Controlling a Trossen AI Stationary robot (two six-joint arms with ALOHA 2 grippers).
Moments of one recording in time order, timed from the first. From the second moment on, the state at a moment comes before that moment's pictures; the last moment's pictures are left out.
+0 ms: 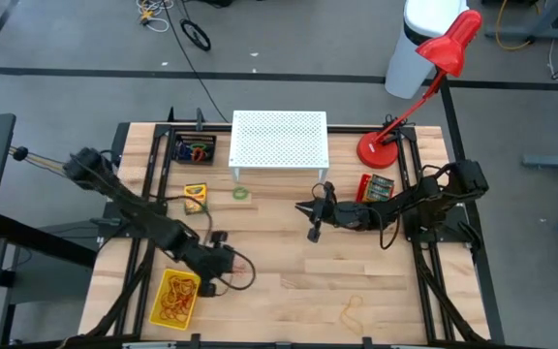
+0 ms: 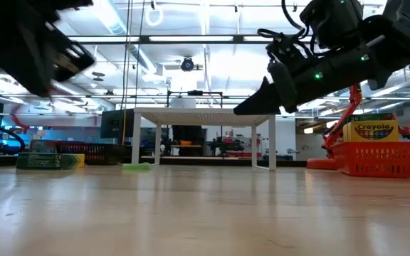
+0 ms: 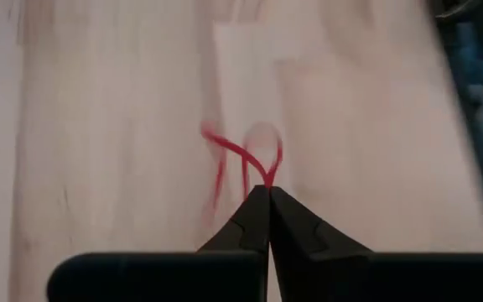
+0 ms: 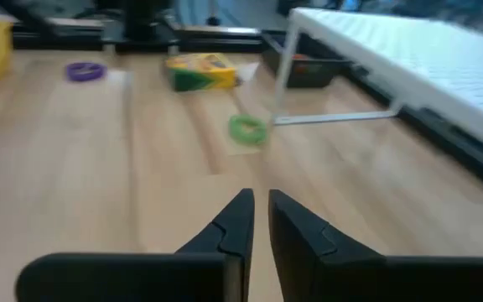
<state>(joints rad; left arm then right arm) -0.62 1.45 0.81 -0.34 -0.22 -0.46 0.15 1.66 0.52 0.80 0.48 0.03</state>
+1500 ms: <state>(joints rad) -1.10 1.32 0.81 -0.65 -0.16 -1.46 0.15 1.66 0.52 0.81 0.36 -0.01</state>
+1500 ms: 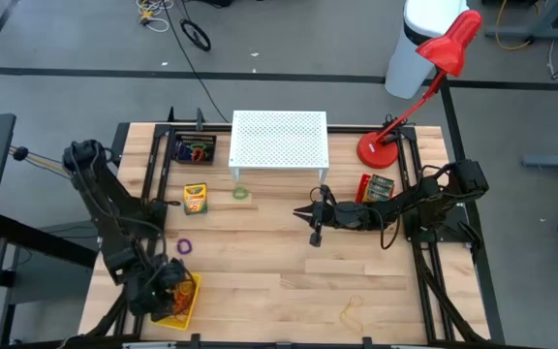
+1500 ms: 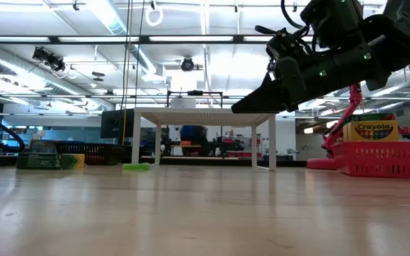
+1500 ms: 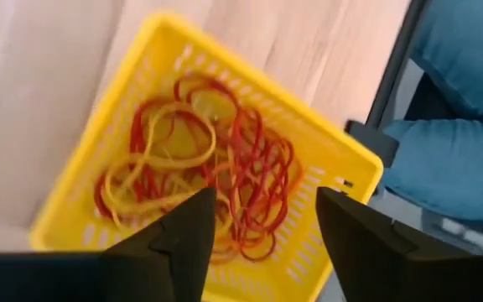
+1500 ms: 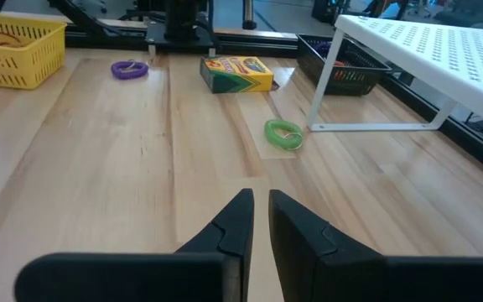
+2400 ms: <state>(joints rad) -0.70 1.12 0.59 -0.83 -0.14 -0.88 0.15 1.66 0.52 0.81 0.35 0.02</state>
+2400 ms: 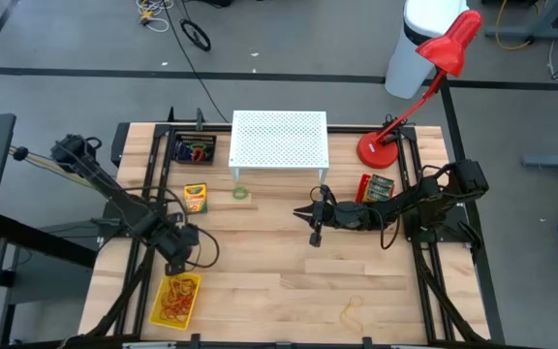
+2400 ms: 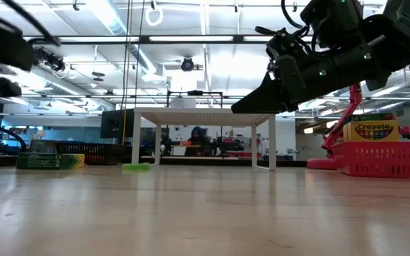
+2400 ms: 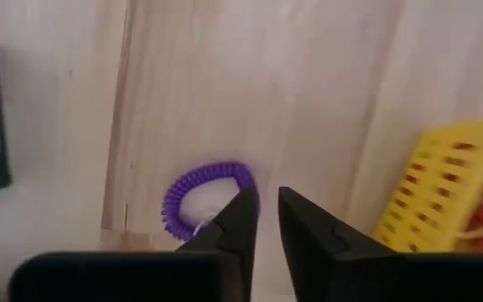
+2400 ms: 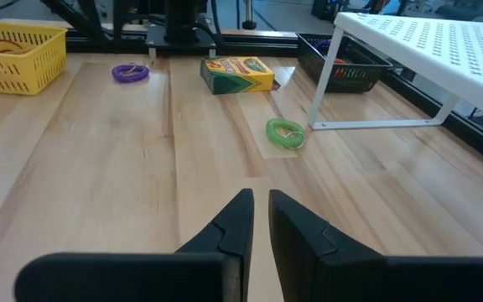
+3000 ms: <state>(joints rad) -0.67 1.28 0.52 -0.77 -0.13 -0.87 0.15 1.66 0.52 0.81 0.35 0.02</state>
